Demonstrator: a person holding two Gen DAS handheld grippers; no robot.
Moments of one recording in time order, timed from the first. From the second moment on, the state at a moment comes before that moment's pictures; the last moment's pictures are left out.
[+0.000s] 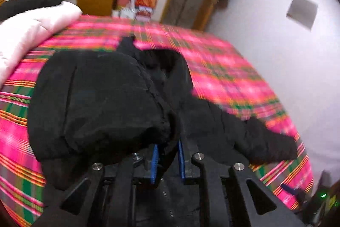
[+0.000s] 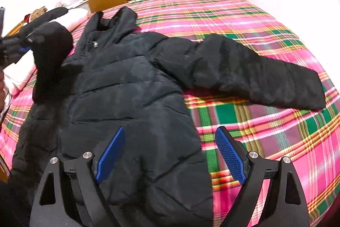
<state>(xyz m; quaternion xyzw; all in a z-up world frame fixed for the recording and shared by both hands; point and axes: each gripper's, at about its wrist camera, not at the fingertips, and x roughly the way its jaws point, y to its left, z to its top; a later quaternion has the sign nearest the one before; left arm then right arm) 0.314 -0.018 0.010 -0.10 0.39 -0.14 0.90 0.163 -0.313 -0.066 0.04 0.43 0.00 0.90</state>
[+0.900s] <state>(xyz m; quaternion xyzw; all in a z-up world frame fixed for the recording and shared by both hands) 0.281 0.093 -0.046 -0.16 0.40 -0.01 0.90 0.275 -0.236 -0.063 0.04 0.42 0.09 0.90</state>
